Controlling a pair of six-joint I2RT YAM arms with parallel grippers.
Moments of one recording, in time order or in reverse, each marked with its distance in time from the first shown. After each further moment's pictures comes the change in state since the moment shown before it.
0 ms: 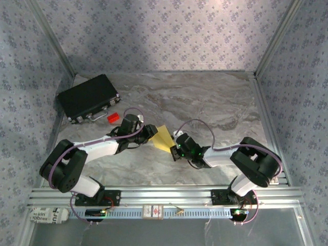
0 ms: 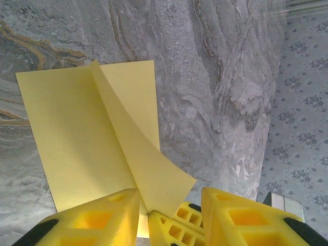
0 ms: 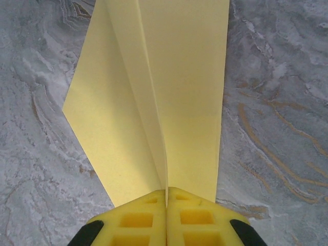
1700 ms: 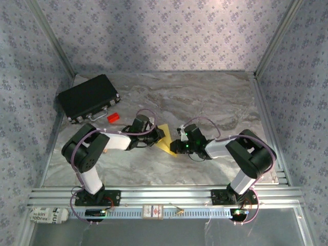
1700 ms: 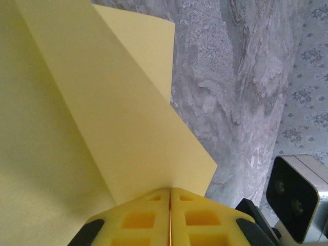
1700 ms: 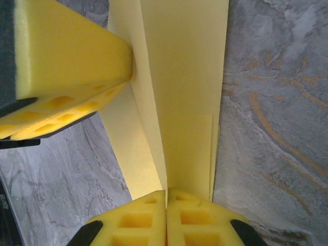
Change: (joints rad) left arm -0.048 0.291 0.097 0.163 0.082 -0.016; right arm -0.206 0.097 0.030 0.080 -0.462 0.300
